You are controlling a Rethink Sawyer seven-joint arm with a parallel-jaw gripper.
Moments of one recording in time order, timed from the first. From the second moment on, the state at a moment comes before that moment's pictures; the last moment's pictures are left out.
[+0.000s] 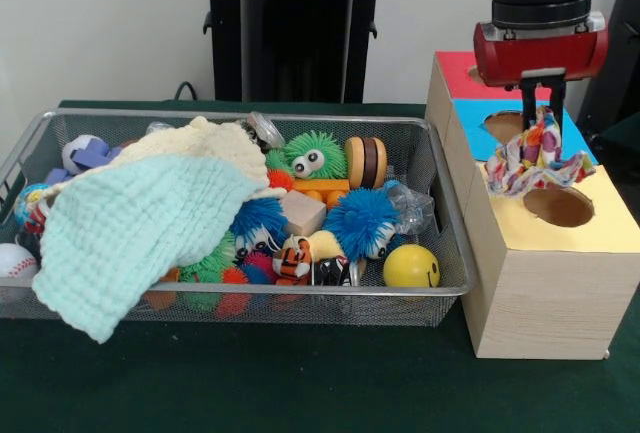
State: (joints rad) arm -0.07 -0.70 0.07 1.69 0.26 0.40 1.61
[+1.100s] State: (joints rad) arm 0.03 -0.67 0.10 1.84 0.42 0.18 1.67
